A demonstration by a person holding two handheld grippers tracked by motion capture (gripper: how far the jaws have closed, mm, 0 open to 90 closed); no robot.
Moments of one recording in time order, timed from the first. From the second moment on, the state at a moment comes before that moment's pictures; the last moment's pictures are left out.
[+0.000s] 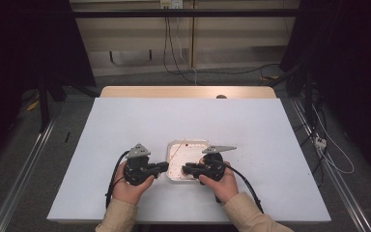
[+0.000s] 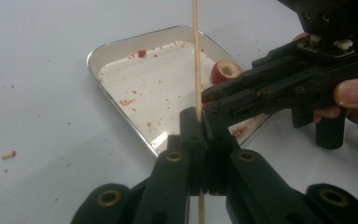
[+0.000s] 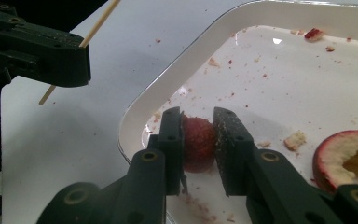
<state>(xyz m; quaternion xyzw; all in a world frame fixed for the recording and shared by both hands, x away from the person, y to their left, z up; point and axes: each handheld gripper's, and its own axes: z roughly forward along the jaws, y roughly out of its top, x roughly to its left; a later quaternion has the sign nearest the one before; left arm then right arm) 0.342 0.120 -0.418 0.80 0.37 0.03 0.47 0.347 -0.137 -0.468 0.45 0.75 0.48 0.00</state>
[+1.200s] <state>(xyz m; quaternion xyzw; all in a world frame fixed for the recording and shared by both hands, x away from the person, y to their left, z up) 0.321 0.094 -0.420 0.81 0.33 0.00 0.47 0.359 -0.189 -0.410 0.53 0.59 0.61 0.00</state>
